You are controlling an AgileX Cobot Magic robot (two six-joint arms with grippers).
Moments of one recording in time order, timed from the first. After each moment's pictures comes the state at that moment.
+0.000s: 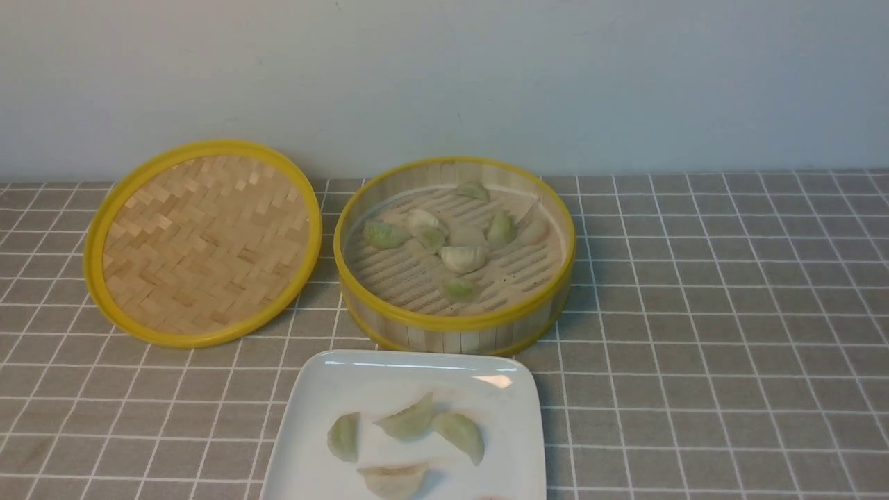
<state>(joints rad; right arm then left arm) 0.74 0.15 -0.44 -0.05 -0.04 0.30 -0.46 0.29 -0.92 -0.11 0.91 -0.02</state>
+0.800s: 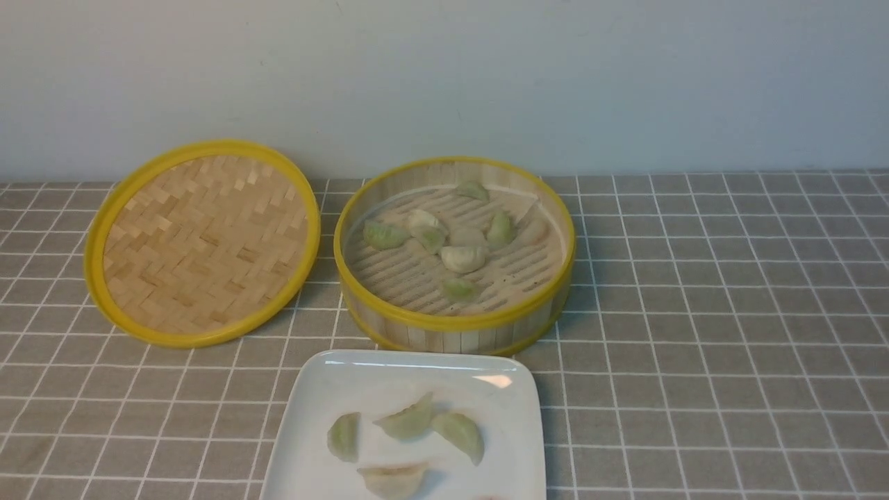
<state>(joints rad) 0.74 0.15 -0.44 -0.05 -0.04 0.31 -0.18 0.08 -0.28 0.02 0.45 0.00</state>
